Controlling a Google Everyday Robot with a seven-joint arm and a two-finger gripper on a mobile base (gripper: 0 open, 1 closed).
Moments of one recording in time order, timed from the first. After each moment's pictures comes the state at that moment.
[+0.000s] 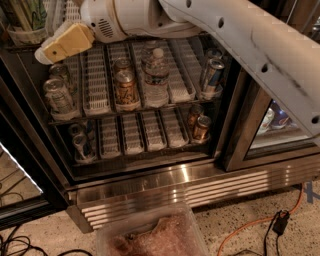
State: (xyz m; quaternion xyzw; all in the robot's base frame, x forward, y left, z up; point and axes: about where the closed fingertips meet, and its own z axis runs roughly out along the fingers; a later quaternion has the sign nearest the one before) arm 0.589 0.197 1.063 -0.57 0.53 0.32 0.54
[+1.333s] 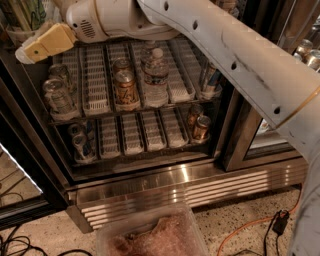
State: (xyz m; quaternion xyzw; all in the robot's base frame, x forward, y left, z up) arm 0.591 0.238 1.064 -0.58 0.49 0.36 0.55
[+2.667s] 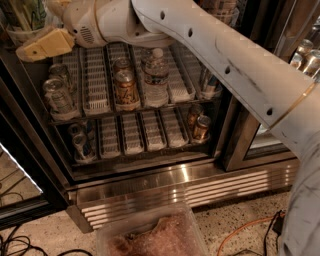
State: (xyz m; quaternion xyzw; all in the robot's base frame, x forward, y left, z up) arm 0.606 0.243 1.050 -0.56 0.50 0.36 0.55
